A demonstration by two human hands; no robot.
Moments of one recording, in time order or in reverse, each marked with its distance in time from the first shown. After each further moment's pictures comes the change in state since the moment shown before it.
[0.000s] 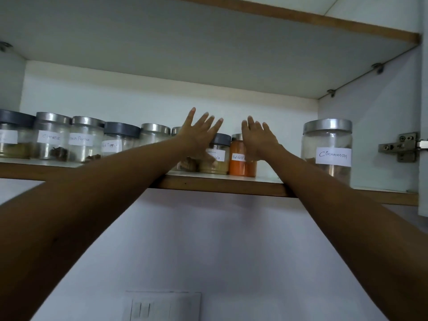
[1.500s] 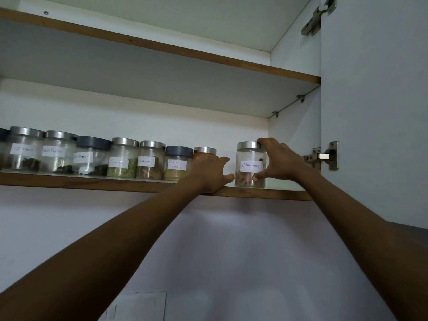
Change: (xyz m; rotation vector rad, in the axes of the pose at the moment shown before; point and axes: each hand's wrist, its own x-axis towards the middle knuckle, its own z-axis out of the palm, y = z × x) left_hand -0.046 0.128 -0.086 -0.671 0.100 -0.028; right_hand -0.127 0.139 -0.034 0.309 0.132 0.001
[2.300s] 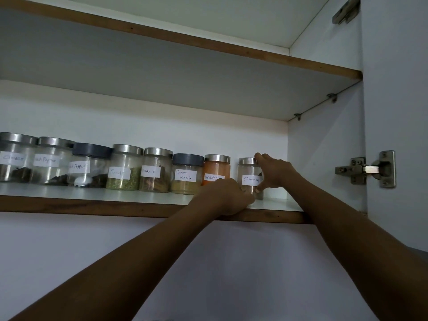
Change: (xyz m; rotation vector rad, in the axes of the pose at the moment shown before) left_hand 0.007 -0.004 0.004 -0.271 -0.308 -0.180; right_hand 0.103 0.013 0.087 -0.233 -0.169 -0.010
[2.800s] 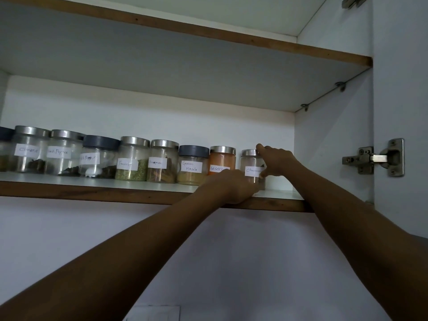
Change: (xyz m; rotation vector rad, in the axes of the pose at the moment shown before) left_hand -0.002 0.004 -0.001 0.009 -0.020 0.015; right_hand 0.008 -0.008 -0.001 -0.067 -0.001 -0.006
